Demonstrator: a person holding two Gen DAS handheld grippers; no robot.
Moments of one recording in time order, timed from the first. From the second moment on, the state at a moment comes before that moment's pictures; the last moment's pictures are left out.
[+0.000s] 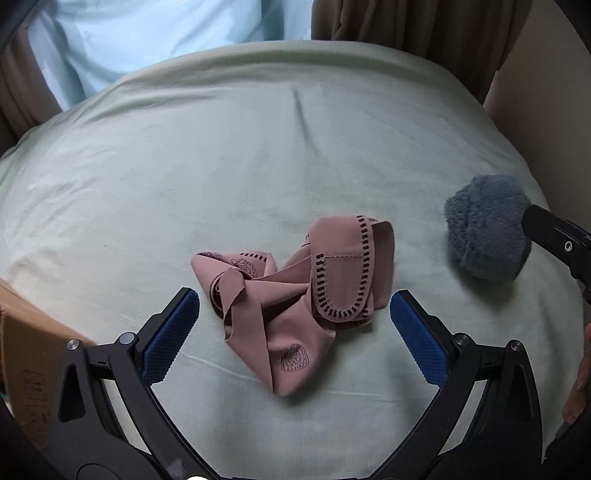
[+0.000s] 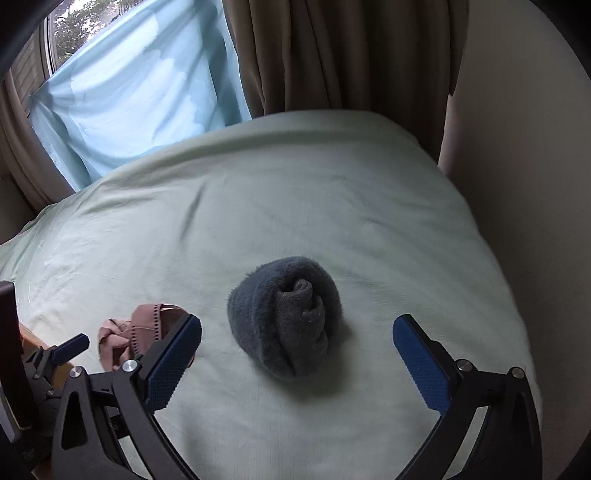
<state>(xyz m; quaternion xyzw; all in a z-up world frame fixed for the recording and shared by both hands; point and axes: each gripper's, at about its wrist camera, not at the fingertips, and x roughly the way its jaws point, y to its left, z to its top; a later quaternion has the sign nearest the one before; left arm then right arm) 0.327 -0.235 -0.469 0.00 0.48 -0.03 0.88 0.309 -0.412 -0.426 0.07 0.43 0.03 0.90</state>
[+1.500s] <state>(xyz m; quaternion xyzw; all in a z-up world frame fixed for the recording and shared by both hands) 0.304 -0.219 -0.311 -0.05 0.43 -0.14 0.89 0.272 -0.371 -0.295 0.06 0.40 0.03 0.92</state>
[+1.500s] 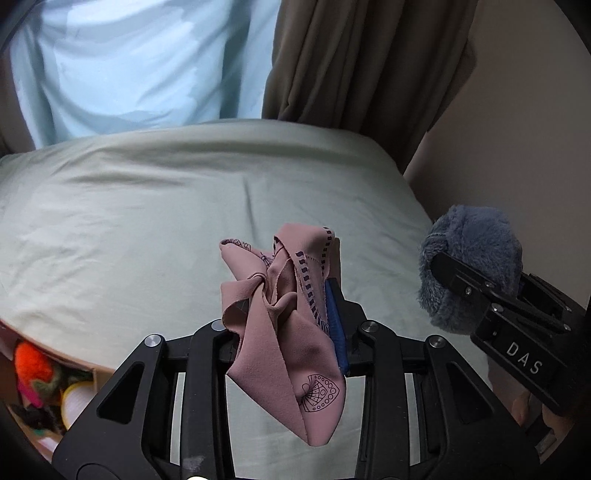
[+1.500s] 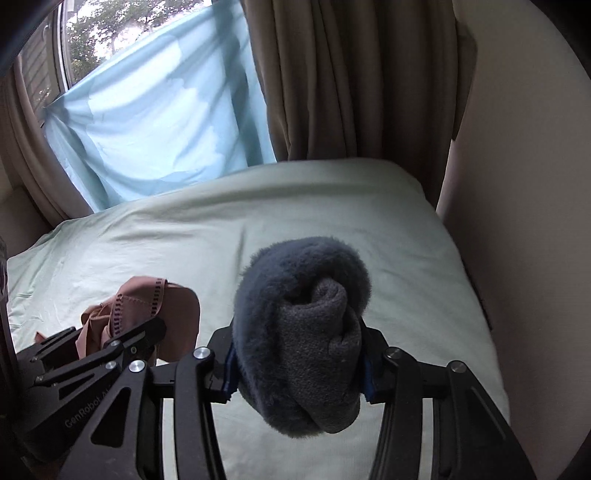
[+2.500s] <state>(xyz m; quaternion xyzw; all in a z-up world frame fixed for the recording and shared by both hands) 0.200 0.130 -0.158 -0.06 0.41 -0.09 0.91 0.172 -0.057 -0.142 0.05 0.40 0.08 0.91</state>
